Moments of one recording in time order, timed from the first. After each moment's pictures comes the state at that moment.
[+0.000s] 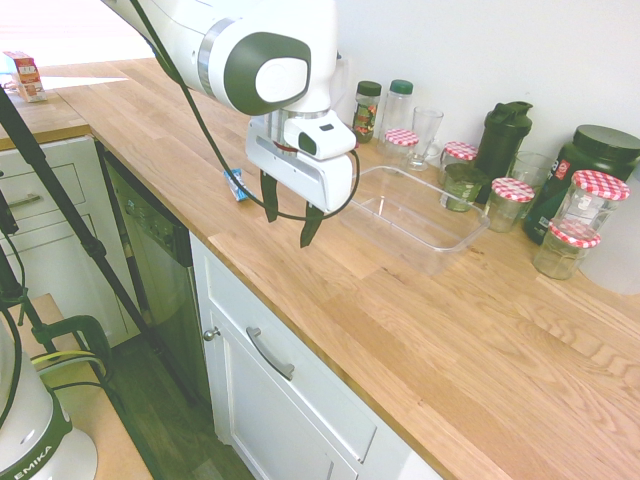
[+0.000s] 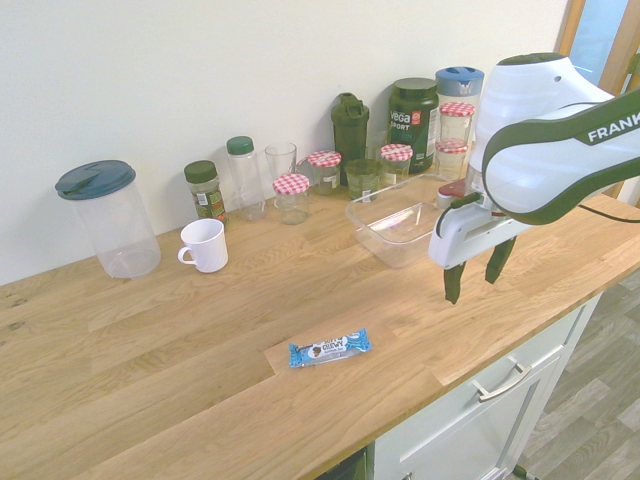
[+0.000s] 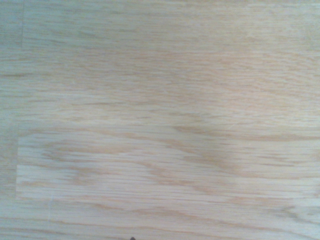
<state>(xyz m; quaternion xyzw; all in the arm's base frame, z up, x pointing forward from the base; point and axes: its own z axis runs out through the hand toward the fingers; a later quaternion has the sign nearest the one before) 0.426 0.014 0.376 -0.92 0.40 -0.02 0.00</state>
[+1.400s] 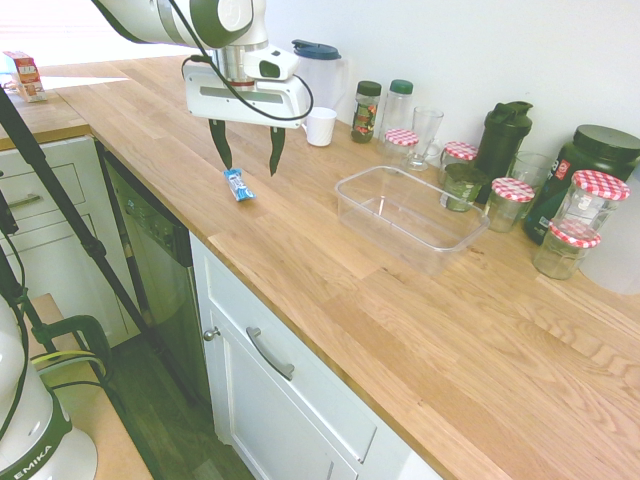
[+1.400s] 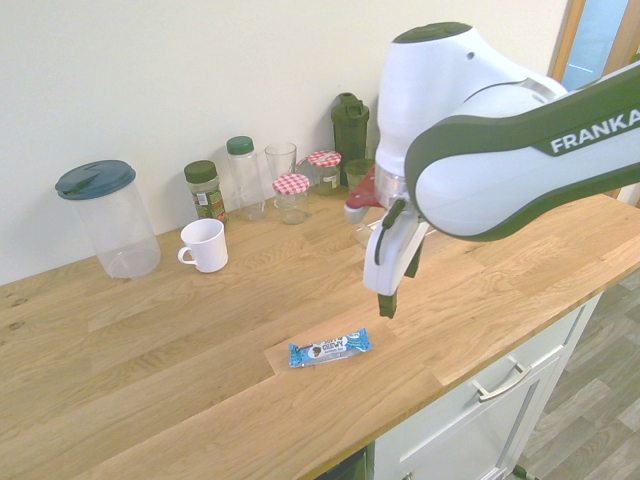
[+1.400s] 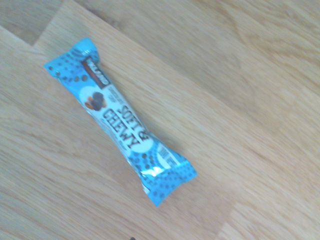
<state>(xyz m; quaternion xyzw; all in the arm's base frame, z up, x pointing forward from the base) 0.449 0.180 0.419 -0.99 0.11 -0.06 -0.03</state>
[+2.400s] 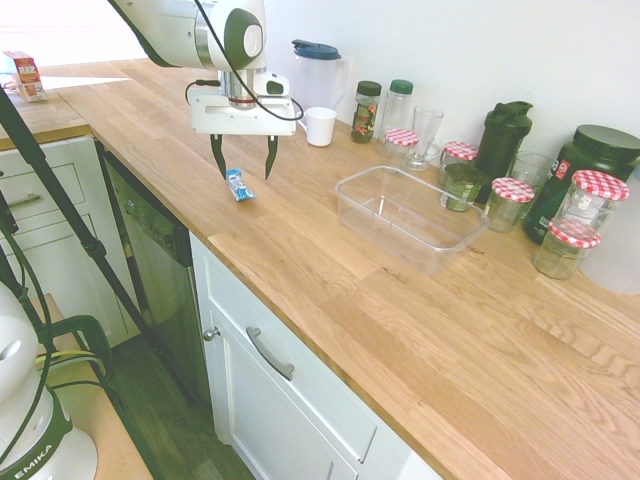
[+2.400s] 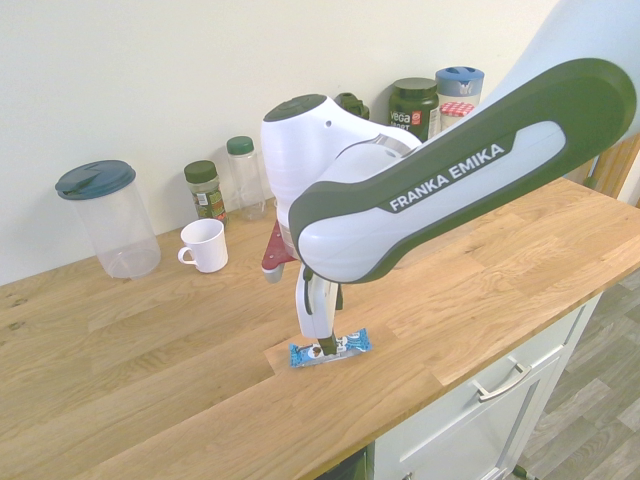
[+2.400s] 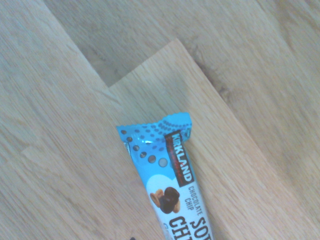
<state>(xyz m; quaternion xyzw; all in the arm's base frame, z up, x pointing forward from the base) 0.509 0.251 0.358 -1.00 -0.05 0.00 -0.05</state>
